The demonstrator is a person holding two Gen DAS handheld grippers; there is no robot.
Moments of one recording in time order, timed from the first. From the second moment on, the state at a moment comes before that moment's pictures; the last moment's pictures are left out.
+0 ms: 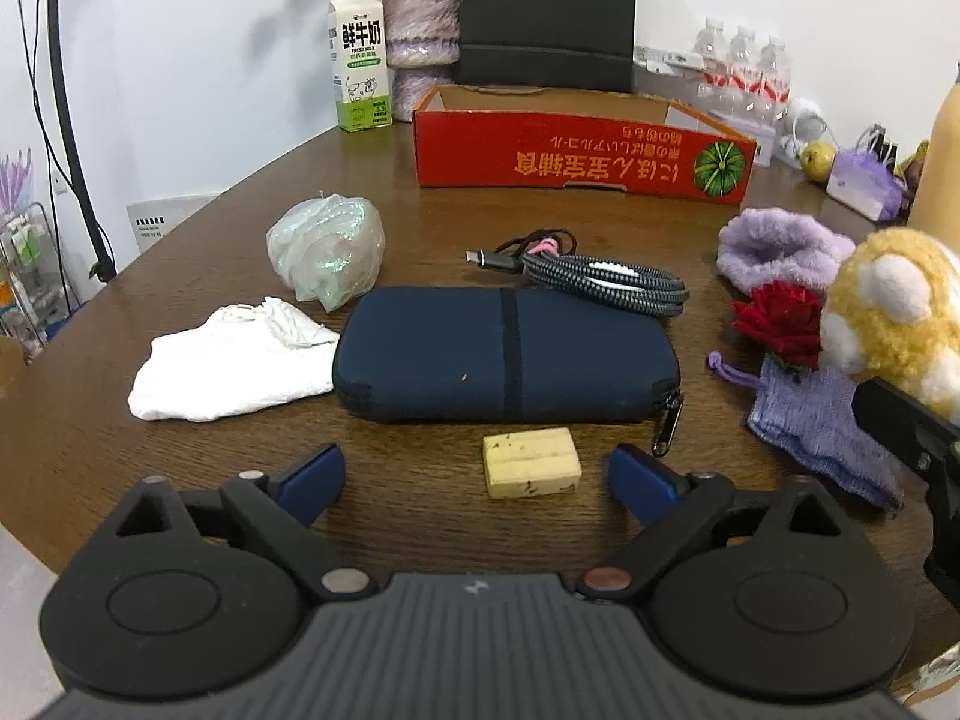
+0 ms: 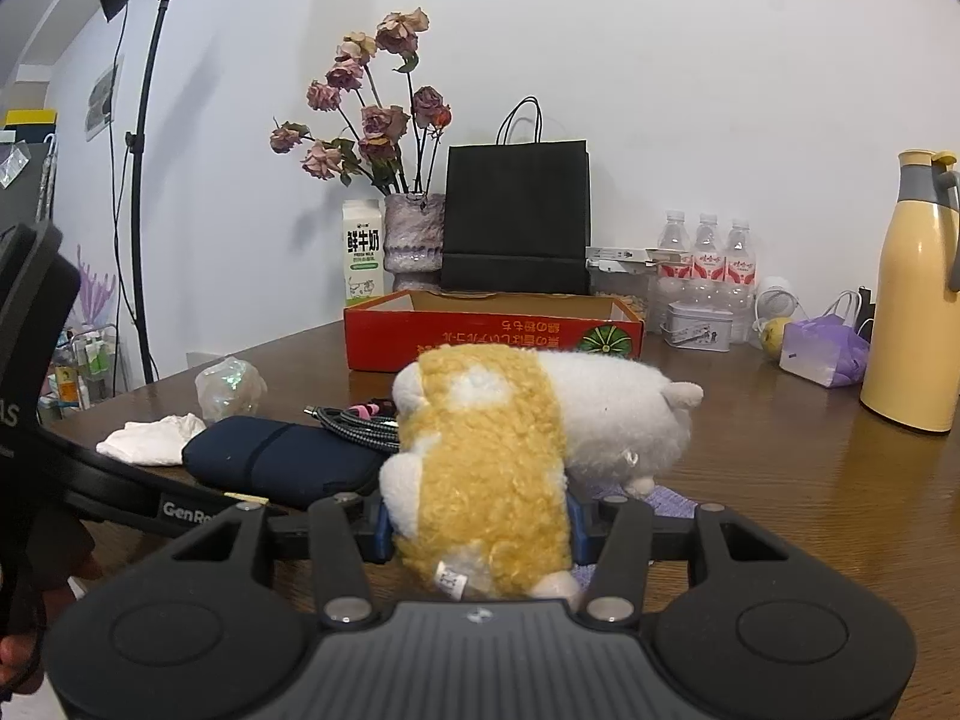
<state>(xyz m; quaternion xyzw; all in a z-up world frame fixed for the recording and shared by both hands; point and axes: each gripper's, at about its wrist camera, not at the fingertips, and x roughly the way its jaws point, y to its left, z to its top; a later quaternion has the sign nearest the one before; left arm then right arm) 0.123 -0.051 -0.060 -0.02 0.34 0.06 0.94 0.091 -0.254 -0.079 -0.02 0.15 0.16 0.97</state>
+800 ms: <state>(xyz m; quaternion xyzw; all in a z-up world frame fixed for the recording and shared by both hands) 0.098 -0.047 -0.037 -0.01 0.29 0.03 0.96 0.083 -0.245 -0.063 -0.03 0.13 0.16 0.98</state>
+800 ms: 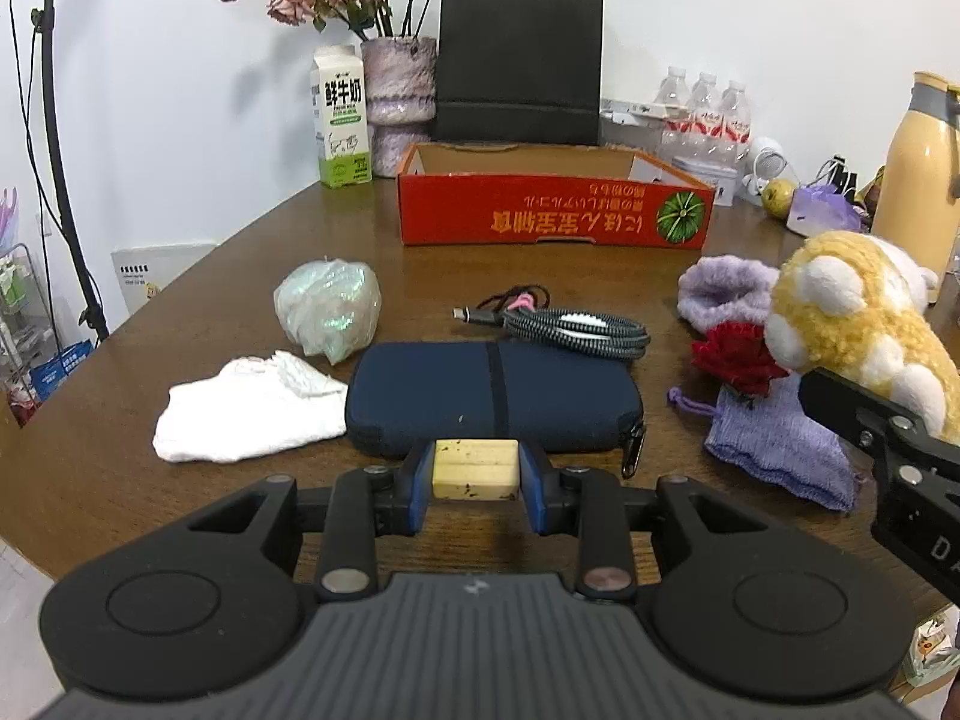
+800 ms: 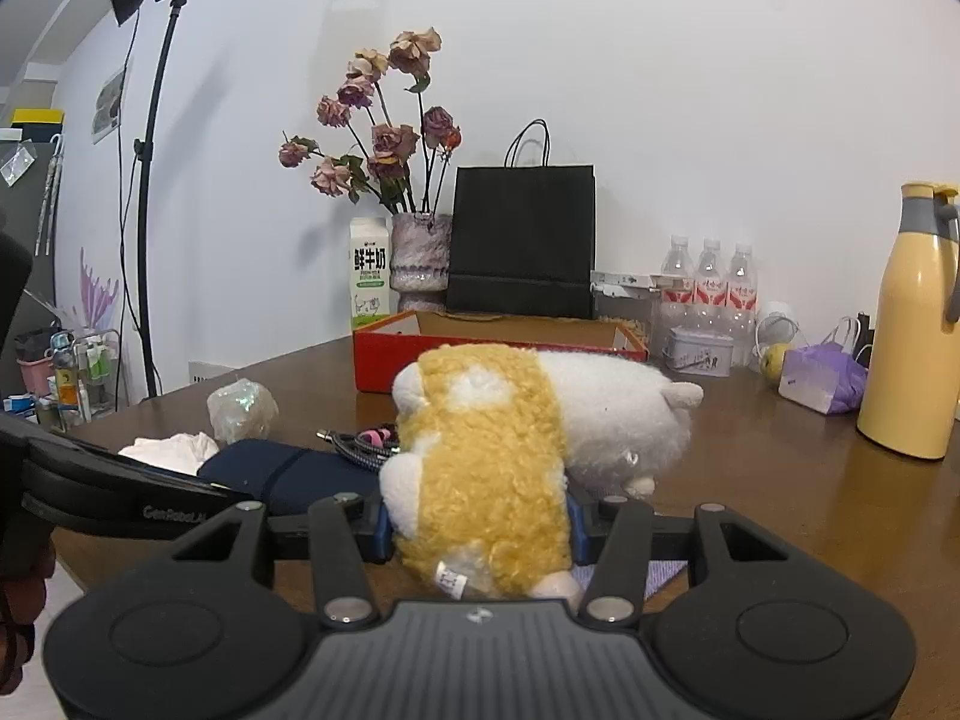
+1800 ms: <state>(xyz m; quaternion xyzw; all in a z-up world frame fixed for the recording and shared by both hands) 0.157 -0.032 0.002 -0.01 0.28 0.01 0.96 0.149 -0.213 -0.030 -0.05 0.13 0.17 0.98</state>
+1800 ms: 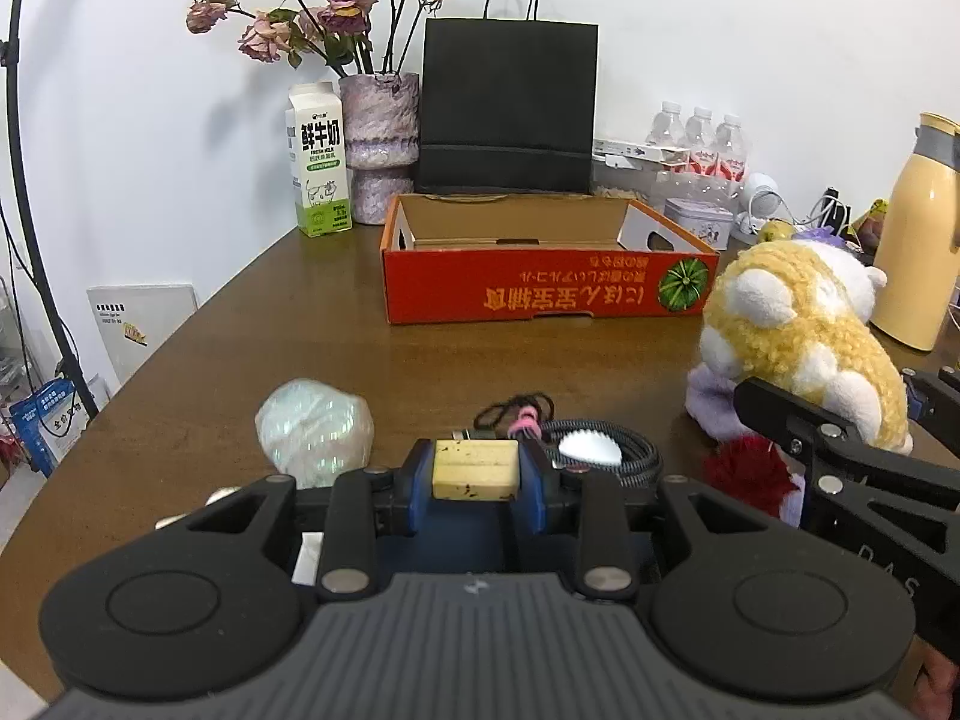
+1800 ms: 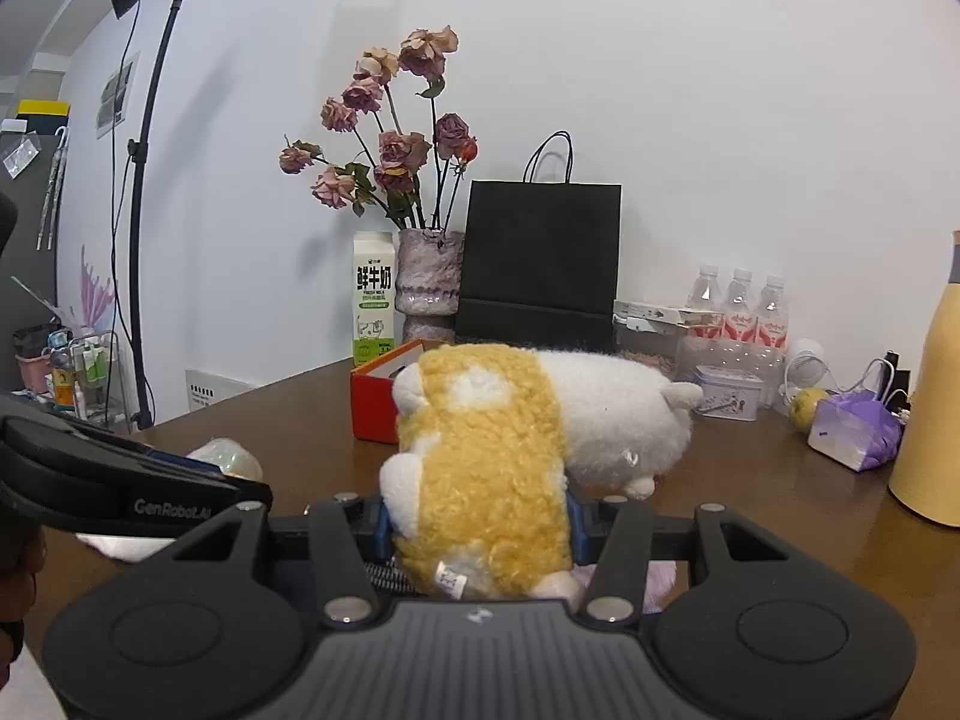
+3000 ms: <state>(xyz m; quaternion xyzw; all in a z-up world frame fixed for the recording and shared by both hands) 0.313 -0.026 0.063 0.00 0.29 0.02 0.96 0.302 -0.197 0.021 -0.06 0.17 0.18 0.97</state>
